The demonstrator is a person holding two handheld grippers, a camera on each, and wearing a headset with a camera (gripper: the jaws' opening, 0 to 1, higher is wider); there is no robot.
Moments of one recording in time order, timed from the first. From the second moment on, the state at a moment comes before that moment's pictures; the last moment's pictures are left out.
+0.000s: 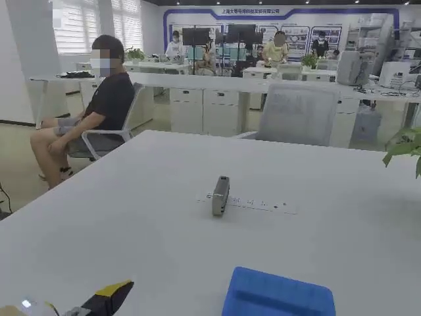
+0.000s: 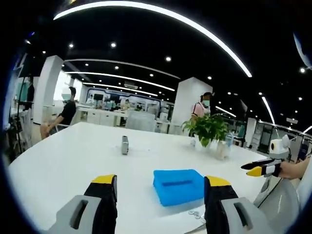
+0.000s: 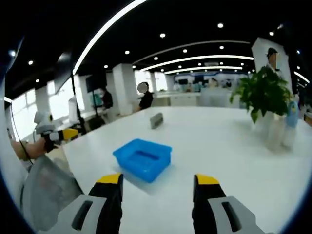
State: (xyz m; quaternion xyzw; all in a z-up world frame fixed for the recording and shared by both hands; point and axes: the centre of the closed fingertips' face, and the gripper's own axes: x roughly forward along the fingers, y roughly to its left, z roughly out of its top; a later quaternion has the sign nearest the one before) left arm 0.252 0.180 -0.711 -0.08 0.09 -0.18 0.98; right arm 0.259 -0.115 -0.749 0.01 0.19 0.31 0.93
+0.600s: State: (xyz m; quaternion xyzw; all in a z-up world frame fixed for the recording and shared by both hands) left arm 0.251 0.180 -0.711 -0.08 0.10 -0.18 0.98; right arm 0.260 -0.117 -0.748 0.00 0.20 0.32 0.93
